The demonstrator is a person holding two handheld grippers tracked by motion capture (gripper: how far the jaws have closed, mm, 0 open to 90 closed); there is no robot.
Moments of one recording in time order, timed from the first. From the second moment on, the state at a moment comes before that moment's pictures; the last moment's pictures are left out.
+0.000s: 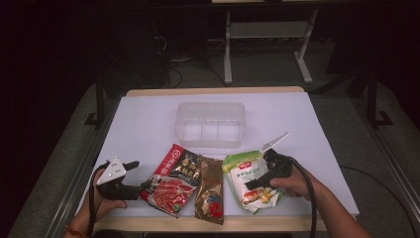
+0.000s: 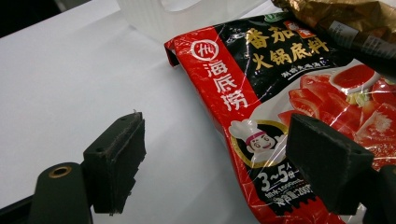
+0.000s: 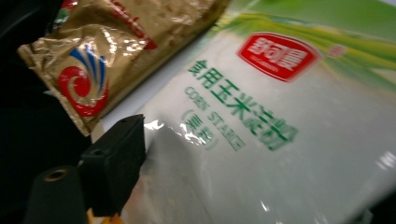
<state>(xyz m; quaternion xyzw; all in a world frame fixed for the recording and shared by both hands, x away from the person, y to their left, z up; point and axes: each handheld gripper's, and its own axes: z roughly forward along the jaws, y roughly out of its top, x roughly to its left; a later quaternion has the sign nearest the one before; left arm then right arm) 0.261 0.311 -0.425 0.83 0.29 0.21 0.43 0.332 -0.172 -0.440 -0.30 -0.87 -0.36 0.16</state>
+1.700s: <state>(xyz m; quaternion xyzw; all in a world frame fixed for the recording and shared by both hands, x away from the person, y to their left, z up) 0.263 0.320 -0.432 0.82 0.31 0.19 0.45 0.288 -0.193 -0.385 -0.27 -0.85 -0.45 -0.06</state>
